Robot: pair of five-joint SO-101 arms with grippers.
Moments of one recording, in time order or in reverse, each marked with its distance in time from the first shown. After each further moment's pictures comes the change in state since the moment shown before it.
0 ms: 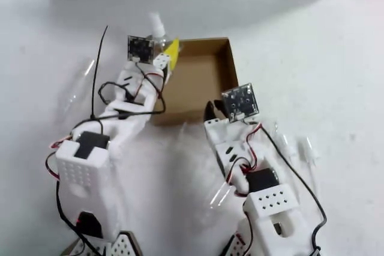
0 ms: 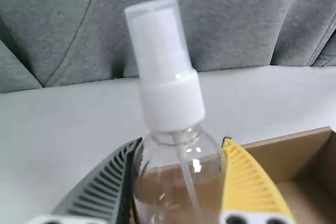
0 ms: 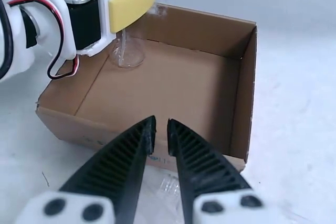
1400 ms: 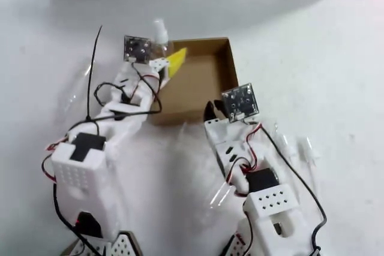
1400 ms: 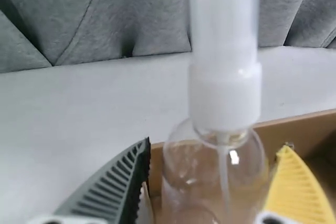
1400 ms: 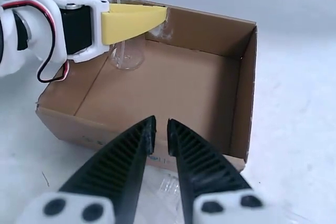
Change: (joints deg) left arm -1.6 -2.5 3.2 4.3 0.0; right arm 0.0 0.0 0.0 0.0 0.0
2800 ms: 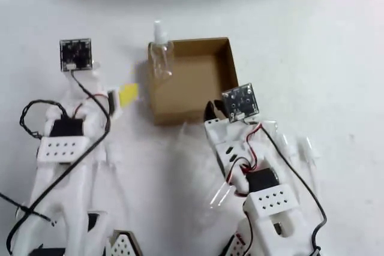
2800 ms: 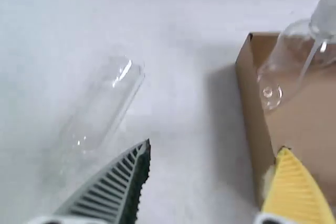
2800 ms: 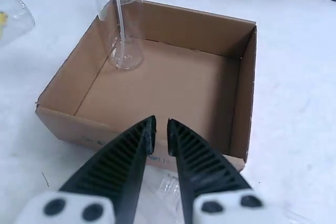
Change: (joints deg) left arm -13.5 -60.7 19.3 73.1 0.0; right arm 0.0 0.0 0.0 0.0 0.0
